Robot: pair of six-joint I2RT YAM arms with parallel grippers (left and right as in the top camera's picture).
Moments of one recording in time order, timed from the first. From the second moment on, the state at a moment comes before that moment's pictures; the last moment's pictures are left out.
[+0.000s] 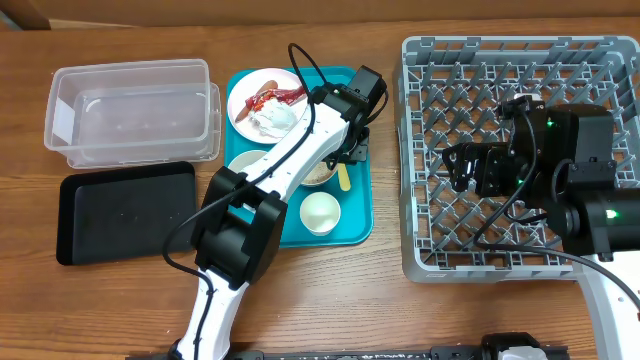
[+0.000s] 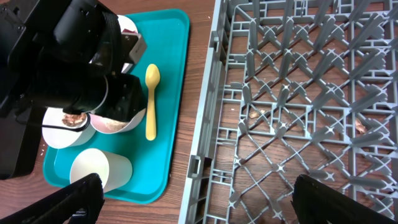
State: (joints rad) left arm -0.59 2.24 1.88 -1.02 -0.09 -0.47; right arm 0.05 1.14 1.26 -0.99 -0.28 0.09
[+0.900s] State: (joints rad) left arm -0.59 2.28 1.89 -1.01 -0.14 -0.46; right arm 0.05 1.14 1.26 -0.99 -0.28 0.10
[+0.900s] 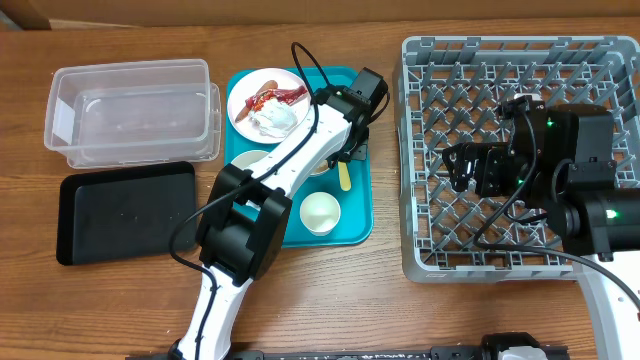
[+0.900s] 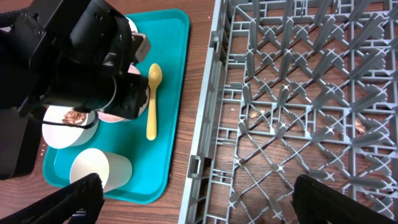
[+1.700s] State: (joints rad) left arm -0.41 2.27 2.64 -1.69 0.09 -0.36; right arm 0.05 1.14 1.26 -0.98 -0.28 0.10
